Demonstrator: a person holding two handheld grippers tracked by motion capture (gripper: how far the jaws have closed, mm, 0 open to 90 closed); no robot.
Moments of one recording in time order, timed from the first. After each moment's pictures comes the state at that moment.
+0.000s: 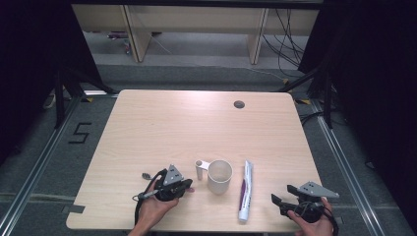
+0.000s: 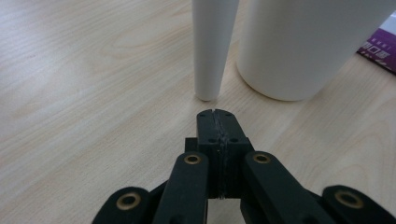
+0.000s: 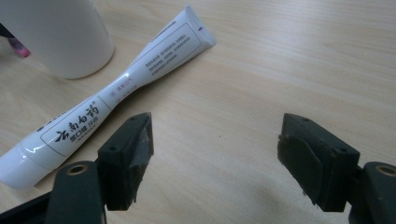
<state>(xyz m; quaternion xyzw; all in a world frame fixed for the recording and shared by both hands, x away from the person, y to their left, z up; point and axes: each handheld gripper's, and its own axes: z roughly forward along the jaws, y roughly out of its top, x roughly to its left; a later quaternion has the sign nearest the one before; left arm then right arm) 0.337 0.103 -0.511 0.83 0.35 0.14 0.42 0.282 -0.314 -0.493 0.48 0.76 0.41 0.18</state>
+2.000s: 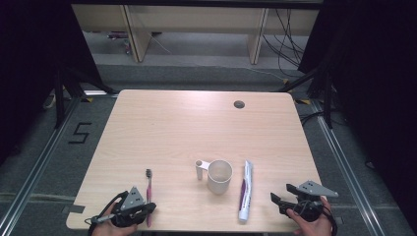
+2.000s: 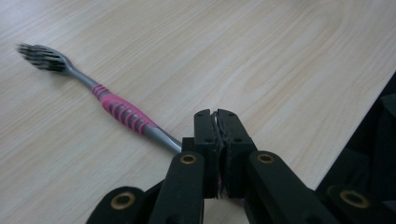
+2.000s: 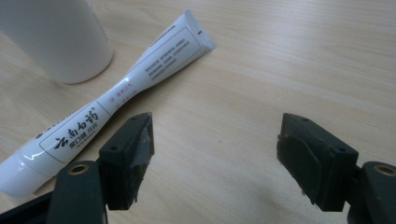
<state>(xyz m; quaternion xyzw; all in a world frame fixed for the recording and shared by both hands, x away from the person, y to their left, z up) 0.271 0.205 -0.504 0.87 0.34 0.13 0.33 0.284 -0.312 -0.491 0.48 0.76 0.41 0.18</state>
